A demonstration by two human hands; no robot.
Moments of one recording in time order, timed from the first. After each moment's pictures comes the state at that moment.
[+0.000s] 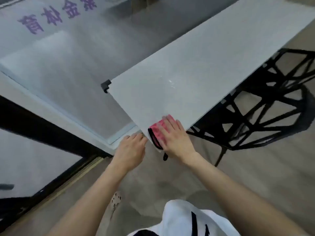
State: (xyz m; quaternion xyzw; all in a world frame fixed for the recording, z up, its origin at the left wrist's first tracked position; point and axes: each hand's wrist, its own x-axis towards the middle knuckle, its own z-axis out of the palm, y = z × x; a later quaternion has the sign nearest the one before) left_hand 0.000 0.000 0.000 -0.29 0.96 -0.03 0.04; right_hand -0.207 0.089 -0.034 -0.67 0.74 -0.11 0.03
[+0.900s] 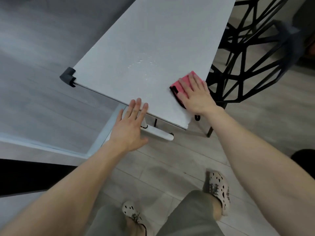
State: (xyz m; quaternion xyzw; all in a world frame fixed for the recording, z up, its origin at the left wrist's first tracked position) left_hand 0.023 -0.137 -0.074 -0.15 0.98 0.06 0.12; right_hand -0.216 0.049 -0.061 -0.34 0.93 -0.08 0.13
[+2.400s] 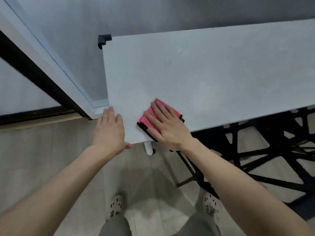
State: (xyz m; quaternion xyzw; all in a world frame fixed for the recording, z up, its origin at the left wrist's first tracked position) left_hand -0.121 0.030 -0.016 -0.64 0.74 0.09 0.20; right_hand -0.358 0.023 -0.075 -0.85 0.51 -0.01 0.09
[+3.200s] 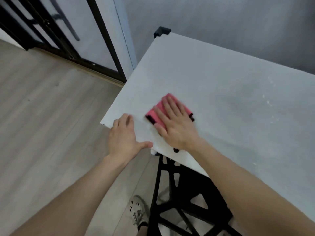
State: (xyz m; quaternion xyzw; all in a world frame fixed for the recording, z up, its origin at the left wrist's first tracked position) left_hand -0.280 0.062 -0.016 -0.90 0.42 0.15 0.00; right_hand -0.422 -0.088 -0.071 -0.96 0.27 0.01 0.08
